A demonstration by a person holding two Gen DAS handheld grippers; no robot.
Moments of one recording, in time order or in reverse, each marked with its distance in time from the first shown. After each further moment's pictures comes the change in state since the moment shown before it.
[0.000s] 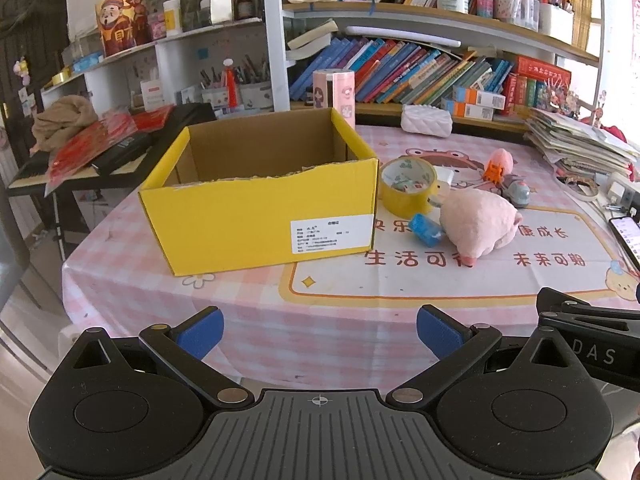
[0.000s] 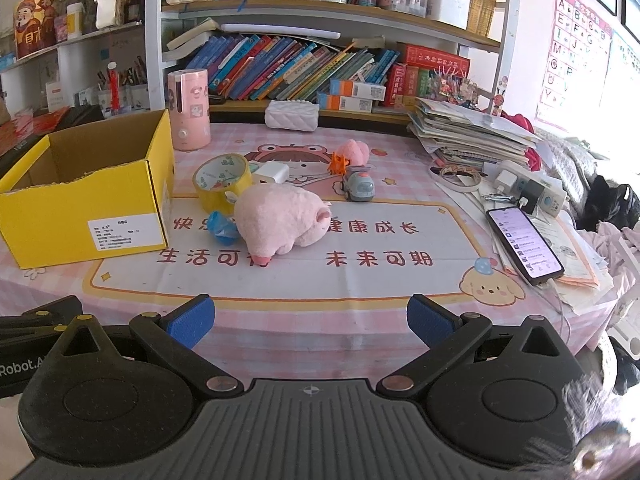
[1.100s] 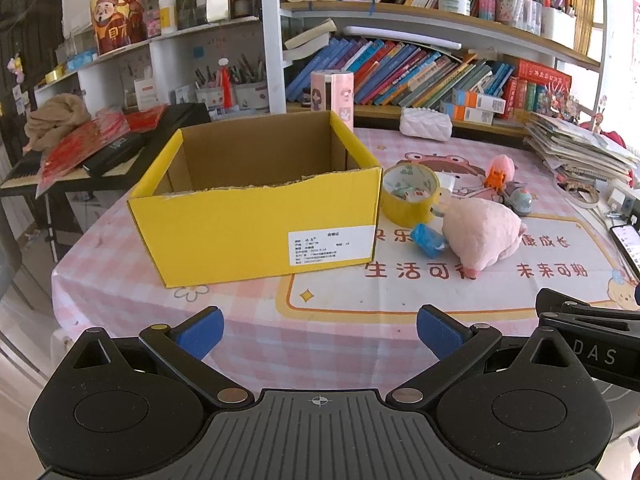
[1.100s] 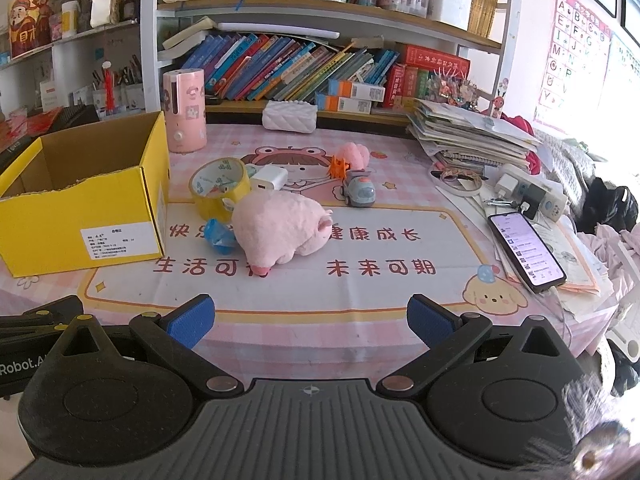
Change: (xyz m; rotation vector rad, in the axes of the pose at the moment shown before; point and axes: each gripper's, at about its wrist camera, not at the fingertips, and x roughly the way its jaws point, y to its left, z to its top) left arm 0.016 0.006 0.012 -0.008 -0.002 -0.021; right arm 0.012 0.008 0.011 -0.003 0.000 -0.014
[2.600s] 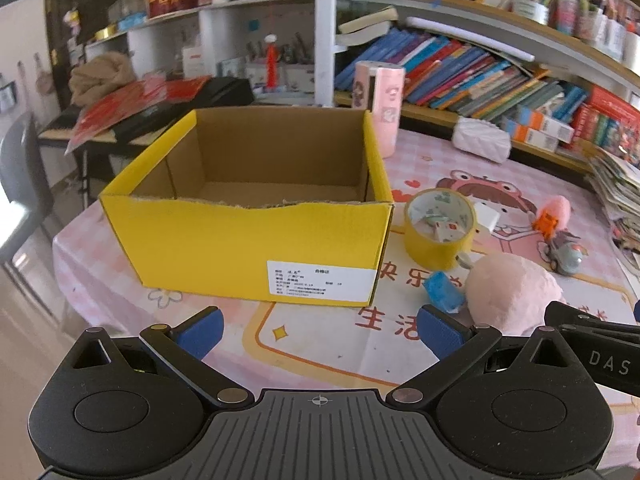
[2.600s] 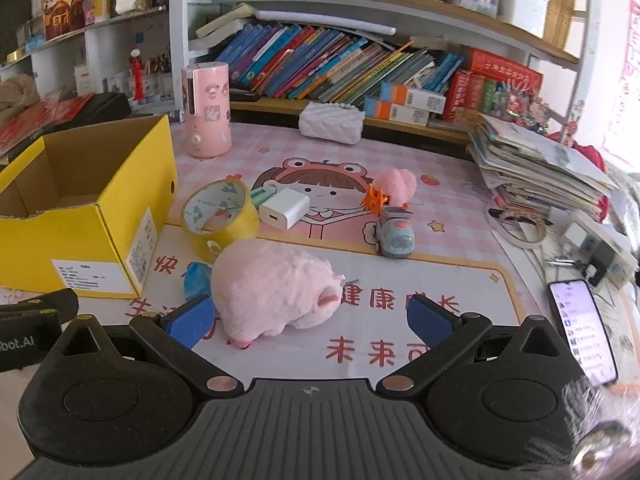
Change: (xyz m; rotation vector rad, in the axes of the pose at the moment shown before) left arm 0.059 -0.040 0.042 -0.202 0.050 0.160; right arm 0.099 -0.040 0.065 -0.126 0.035 0.191
